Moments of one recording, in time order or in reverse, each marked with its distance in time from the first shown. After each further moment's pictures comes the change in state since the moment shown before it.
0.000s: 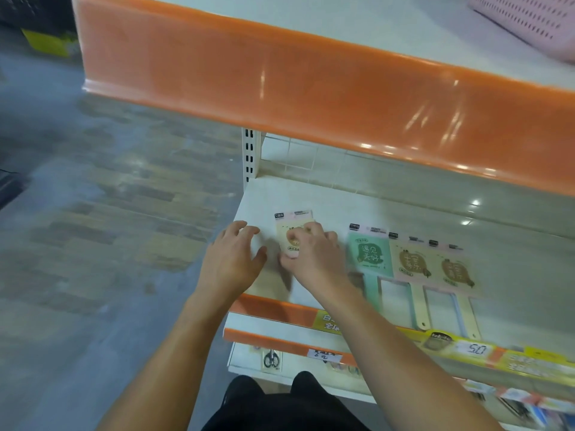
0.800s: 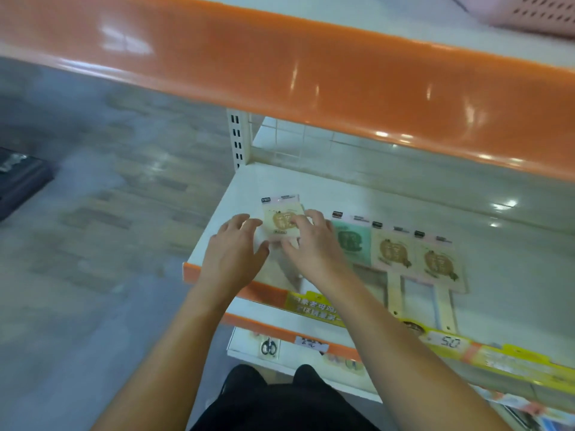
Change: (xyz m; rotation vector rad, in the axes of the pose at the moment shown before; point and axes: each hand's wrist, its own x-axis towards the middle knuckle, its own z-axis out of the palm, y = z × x) left_hand -0.024 0.057 0.019 0.058 0.033 -0.032; right_hand -0.016 0.049 -0.026 0.151 -0.058 -0.123
